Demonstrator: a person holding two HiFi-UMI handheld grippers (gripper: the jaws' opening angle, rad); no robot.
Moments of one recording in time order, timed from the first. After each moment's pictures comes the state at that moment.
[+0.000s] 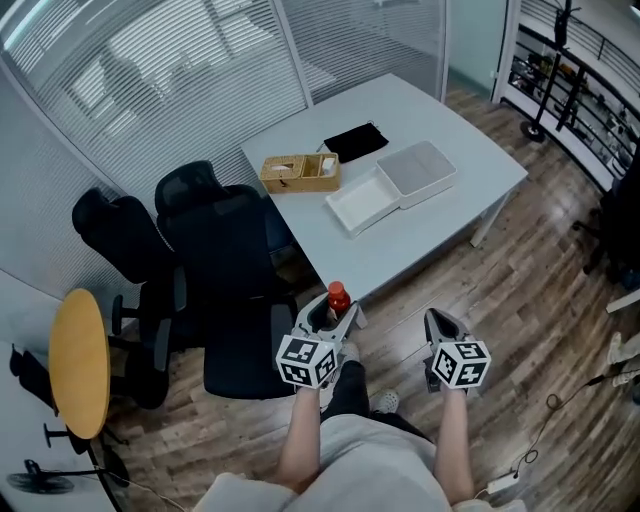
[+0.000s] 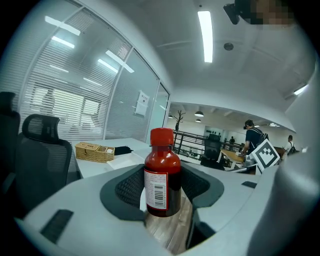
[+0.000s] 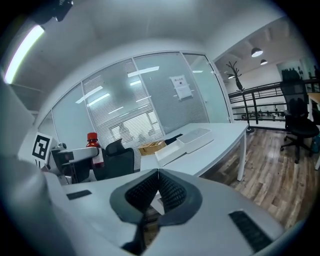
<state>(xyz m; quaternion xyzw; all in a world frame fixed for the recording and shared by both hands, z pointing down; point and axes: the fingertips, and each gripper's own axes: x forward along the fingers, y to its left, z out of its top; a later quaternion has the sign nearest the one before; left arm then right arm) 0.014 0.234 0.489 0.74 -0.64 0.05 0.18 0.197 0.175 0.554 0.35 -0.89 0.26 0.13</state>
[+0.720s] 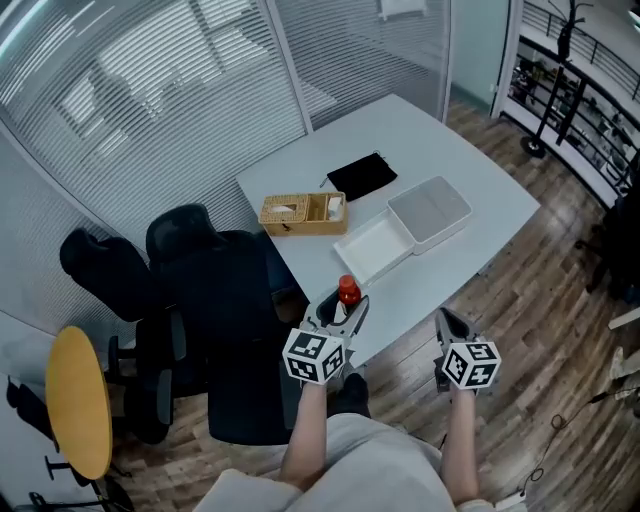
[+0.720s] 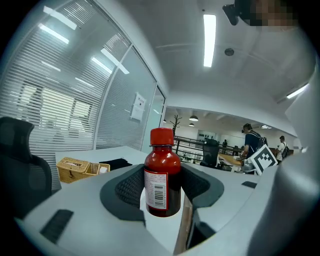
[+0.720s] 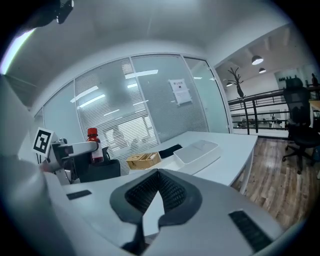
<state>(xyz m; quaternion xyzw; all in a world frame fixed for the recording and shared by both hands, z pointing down) -0.078 0.082 0.473 0.78 -0.61 0.03 0.16 0.111 0.035 0.546 0.38 -0.89 0.24 0.11</state>
